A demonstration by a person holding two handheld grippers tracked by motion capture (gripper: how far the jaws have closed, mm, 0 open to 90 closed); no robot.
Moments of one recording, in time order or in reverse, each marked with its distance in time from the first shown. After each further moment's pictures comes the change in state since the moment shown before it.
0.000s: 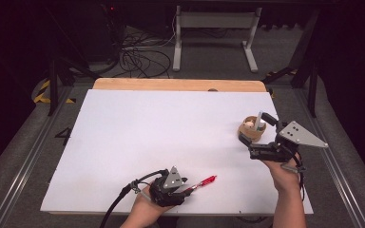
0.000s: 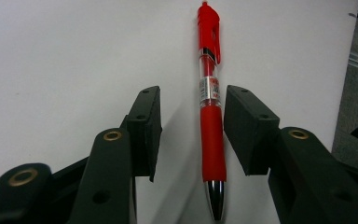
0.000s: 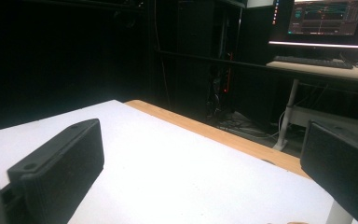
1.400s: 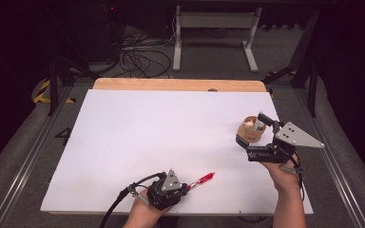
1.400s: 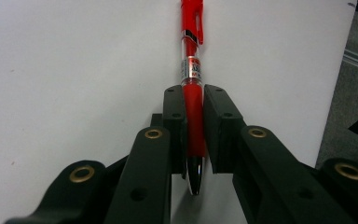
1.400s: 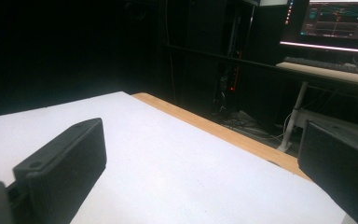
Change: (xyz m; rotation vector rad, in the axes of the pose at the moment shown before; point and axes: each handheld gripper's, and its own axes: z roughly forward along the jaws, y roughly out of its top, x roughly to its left) left arm -0.002 -0.006 -0.005 0.011 0.015 -0.030; right arm 0.005 0.000 0.002 0.025 0.041 -0.056
